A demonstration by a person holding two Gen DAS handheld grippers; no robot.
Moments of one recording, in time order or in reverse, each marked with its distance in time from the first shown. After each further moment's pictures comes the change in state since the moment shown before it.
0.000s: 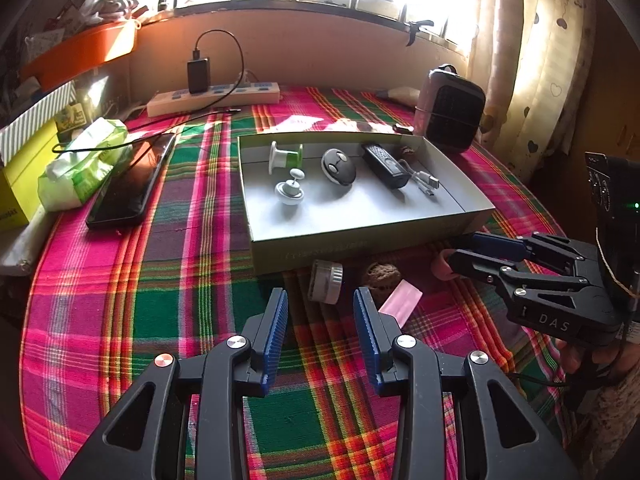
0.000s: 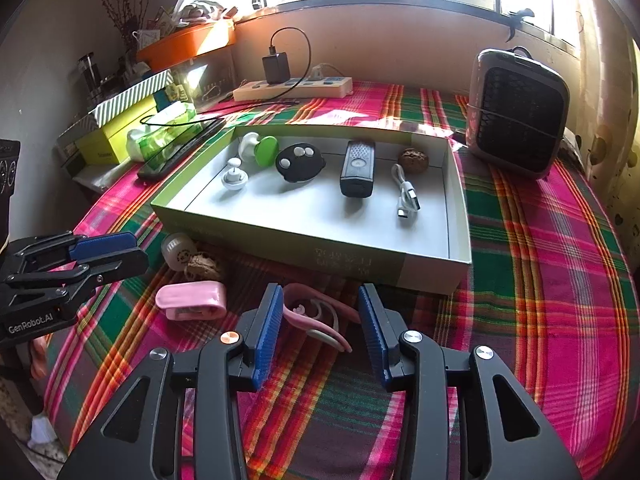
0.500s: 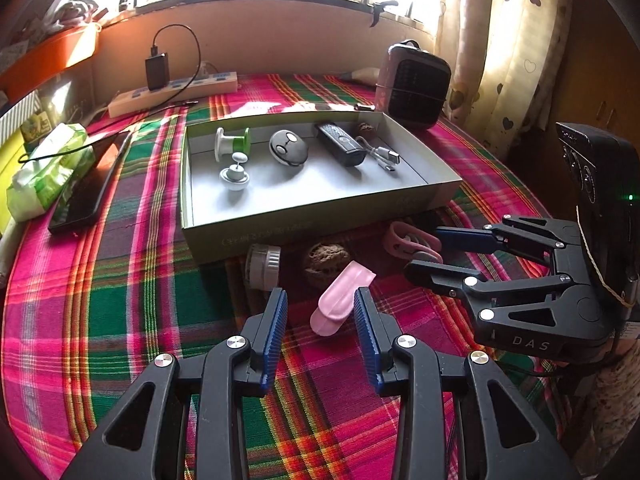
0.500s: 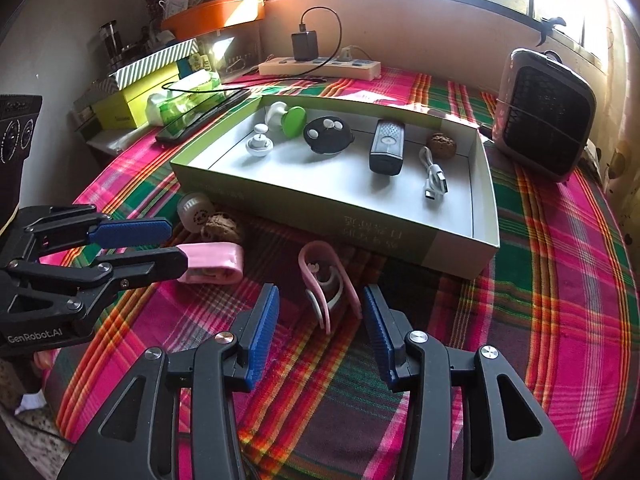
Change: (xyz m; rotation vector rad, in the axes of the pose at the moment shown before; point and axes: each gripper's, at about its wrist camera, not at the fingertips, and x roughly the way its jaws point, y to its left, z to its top) left arm 0.013 -0.024 -0.004 0.063 0.049 -0.072; right arm 0.003 0.010 -0.010 -0.092 0.060 0.028
